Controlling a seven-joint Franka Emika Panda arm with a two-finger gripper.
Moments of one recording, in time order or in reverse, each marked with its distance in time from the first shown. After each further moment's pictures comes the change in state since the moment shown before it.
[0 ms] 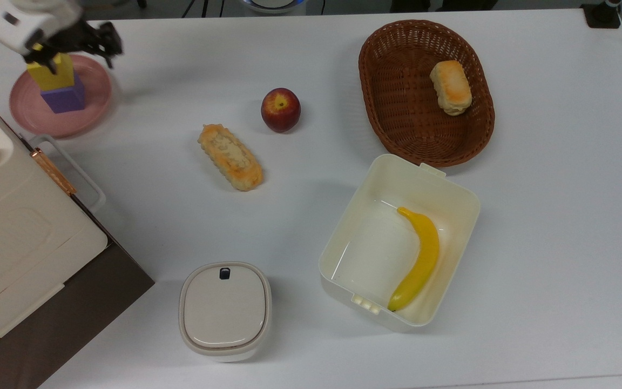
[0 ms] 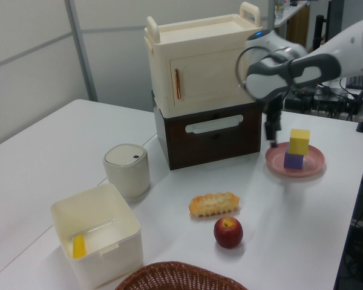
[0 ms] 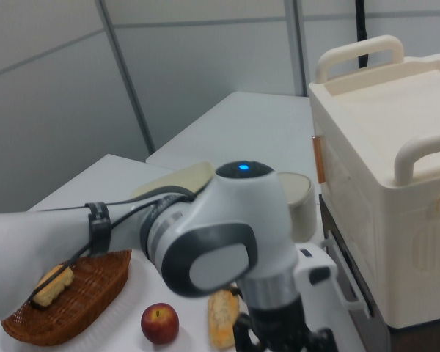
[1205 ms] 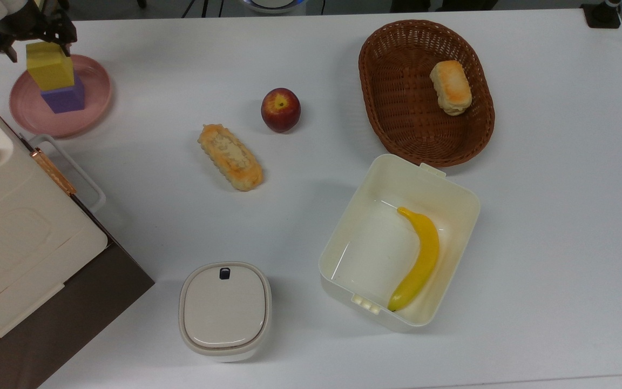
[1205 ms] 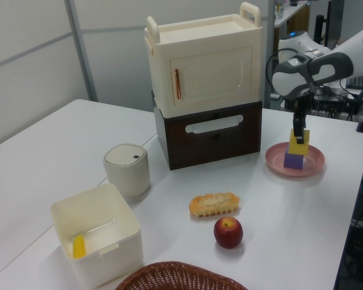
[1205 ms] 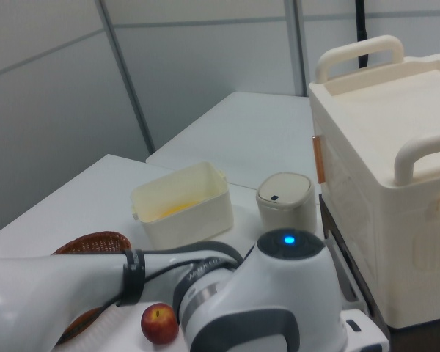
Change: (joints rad) arm -0.179 0.050 -0.001 -0.032 0.000 0.121 -0.164
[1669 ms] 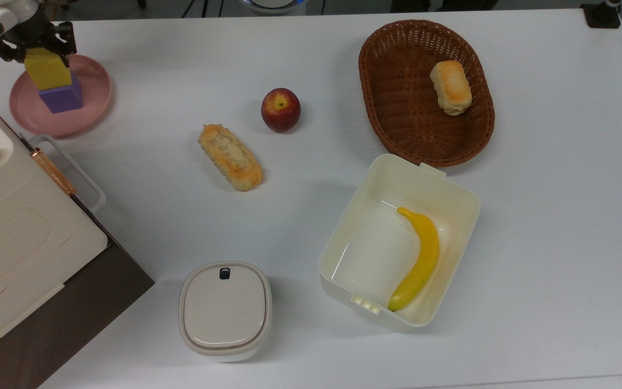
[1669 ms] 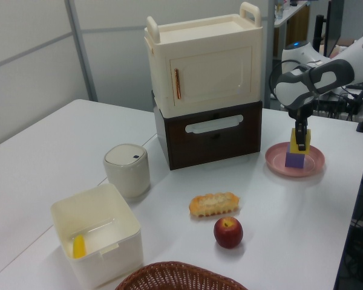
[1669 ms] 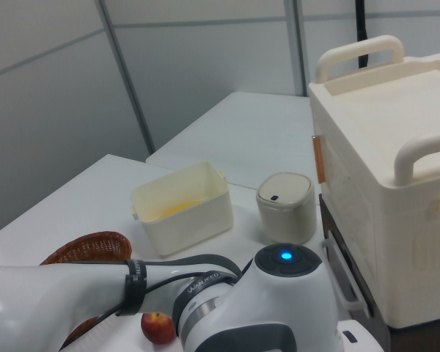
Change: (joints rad) arm -0.010 0.002 0.003 -0.057 0.000 0.068 -0.007
